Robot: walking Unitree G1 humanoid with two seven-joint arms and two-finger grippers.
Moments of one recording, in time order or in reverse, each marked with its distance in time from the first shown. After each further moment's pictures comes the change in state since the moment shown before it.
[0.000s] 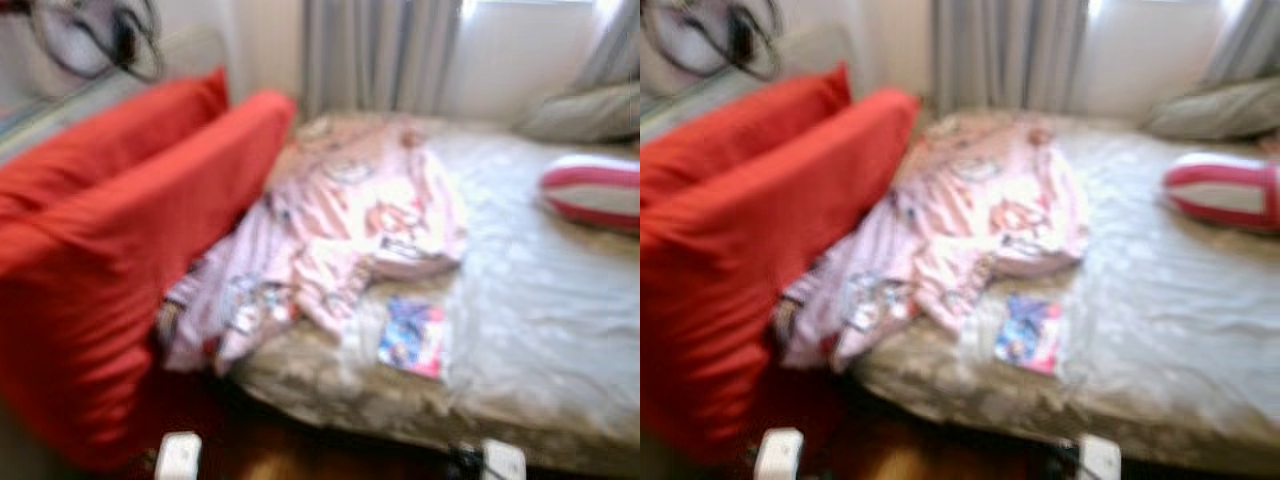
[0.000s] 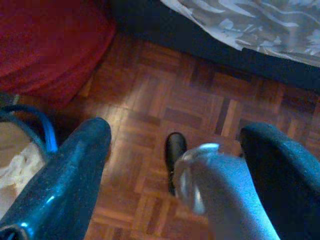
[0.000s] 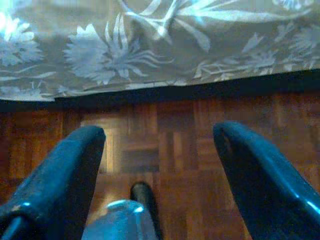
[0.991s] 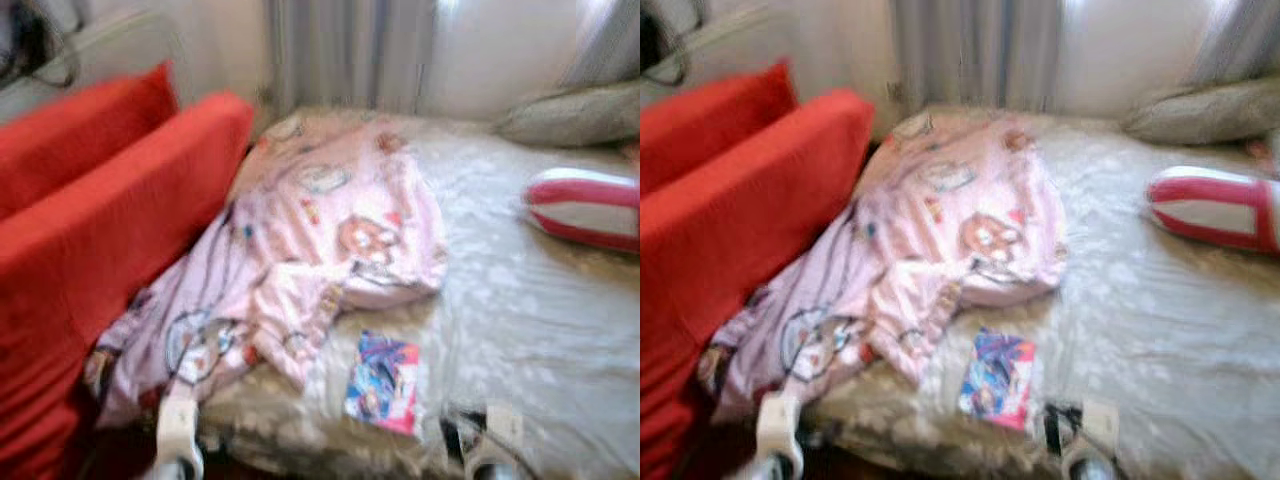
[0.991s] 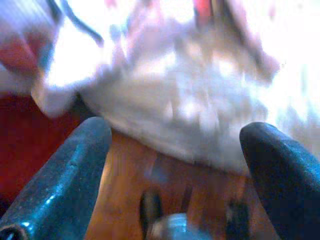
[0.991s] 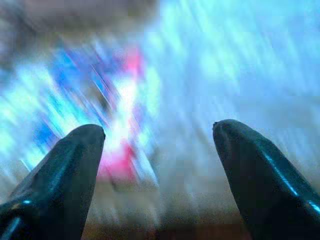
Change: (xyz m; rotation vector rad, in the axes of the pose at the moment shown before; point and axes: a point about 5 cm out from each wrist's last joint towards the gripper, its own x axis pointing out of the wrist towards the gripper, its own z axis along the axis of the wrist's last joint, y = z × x) left arm 0.007 -0.006 0.056 -0.064 -0.250 -0.031; right arm 0.012 0.013 0.077 -0.016 -0.298 0.059
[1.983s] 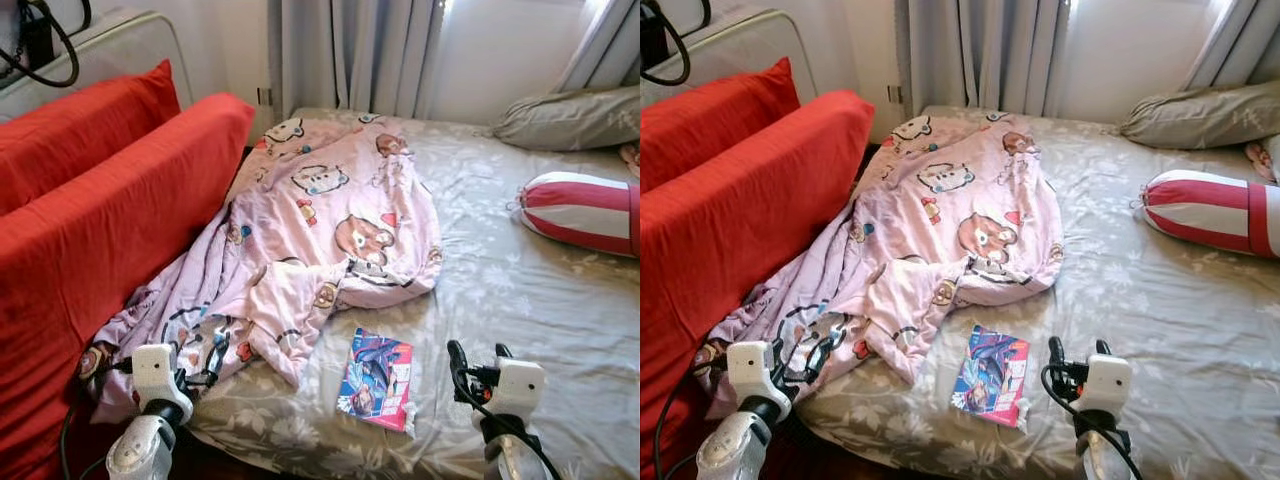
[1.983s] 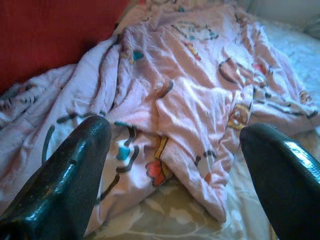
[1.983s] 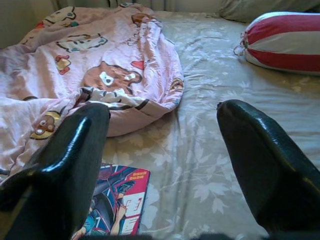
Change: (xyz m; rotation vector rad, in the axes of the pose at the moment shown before) left arm -0.018 -0.004 0.079 0.001 -0.512 -0.117; right arm -0.020 0.019 0.061 -0.139 -0.470 0.070
